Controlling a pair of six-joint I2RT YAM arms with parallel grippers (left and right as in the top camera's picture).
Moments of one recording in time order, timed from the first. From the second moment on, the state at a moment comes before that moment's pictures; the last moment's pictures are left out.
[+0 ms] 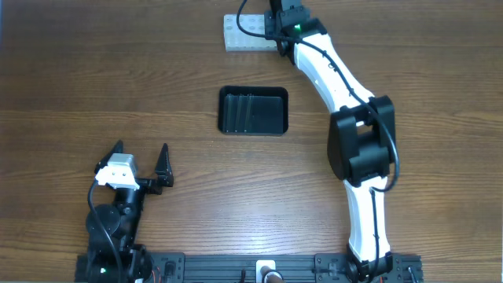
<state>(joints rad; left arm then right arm) -0.05 0.01 0.01 -0.07 0.05 -0.11 0.34 2.30 2.00 -0.46 0.26 0.19</state>
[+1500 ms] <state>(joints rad) -0.05 0.01 0.01 -0.07 0.05 -0.11 0.49 2.22 1.96 -1.14 0.04 0.54</state>
